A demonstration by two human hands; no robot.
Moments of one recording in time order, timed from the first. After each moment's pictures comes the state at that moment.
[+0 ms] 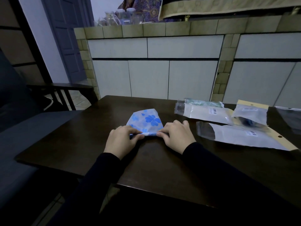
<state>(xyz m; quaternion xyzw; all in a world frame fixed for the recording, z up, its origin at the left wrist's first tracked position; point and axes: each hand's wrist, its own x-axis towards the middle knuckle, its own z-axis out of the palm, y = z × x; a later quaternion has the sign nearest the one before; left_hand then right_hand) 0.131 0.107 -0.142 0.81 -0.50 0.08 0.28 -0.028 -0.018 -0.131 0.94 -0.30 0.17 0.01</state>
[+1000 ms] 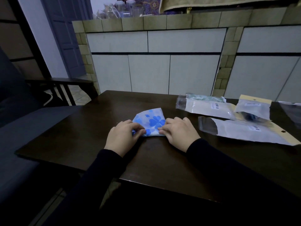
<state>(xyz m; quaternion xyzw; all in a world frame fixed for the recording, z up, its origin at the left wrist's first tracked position) 0.129 0.111 -0.146 0.81 -0.52 0.10 0.27 -0.034 -0.022 -0.139 0.95 -0.22 0.20 0.05</state>
